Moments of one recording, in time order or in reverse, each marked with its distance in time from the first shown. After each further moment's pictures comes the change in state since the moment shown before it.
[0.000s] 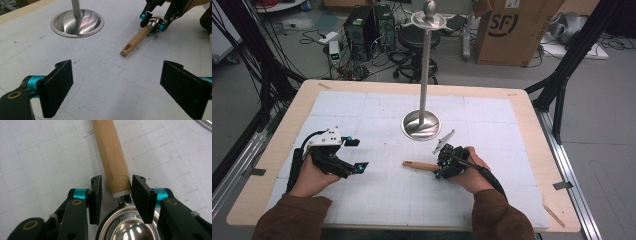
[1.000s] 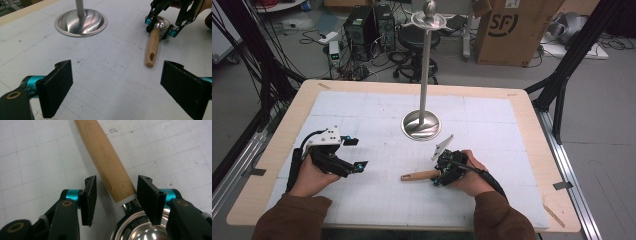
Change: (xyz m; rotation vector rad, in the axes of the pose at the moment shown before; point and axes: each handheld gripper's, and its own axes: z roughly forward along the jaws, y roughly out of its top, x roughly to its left) left arm 0.001 0.000 -0.001 0.003 0.023 -0.002; right arm 0.008 -0.005 0.007 -0.025 0.066 -0.082
